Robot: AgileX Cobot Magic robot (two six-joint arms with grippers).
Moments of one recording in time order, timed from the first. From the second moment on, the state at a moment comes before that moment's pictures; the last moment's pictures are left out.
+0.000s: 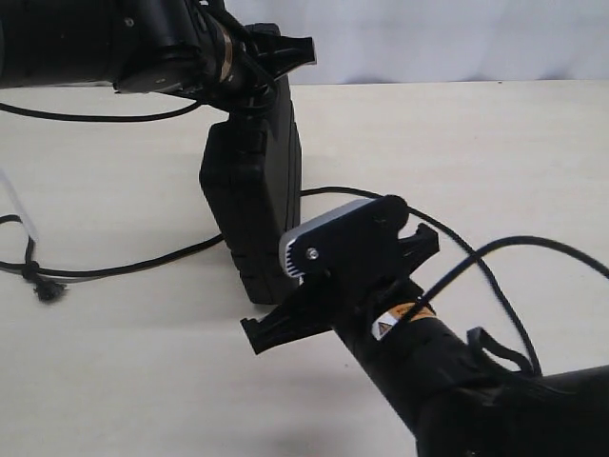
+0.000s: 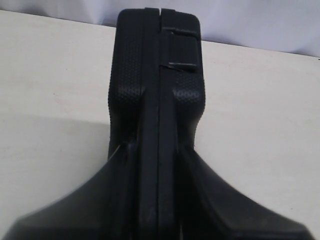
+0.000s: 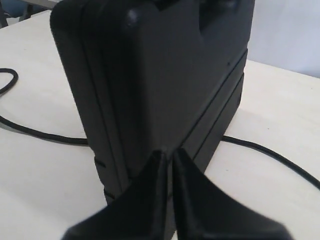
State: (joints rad) left arm -0.70 1.78 -1.32 0.83 0.52 -1.38; right arm 1.28 1.63 -0.55 0.97 -0.84 -0.59
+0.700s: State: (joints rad) left arm -0.70 1.78 -1.32 0.83 0.51 -1.38; right arm 1.40 1.80 -0.64 1.09 -1.04 -0.62
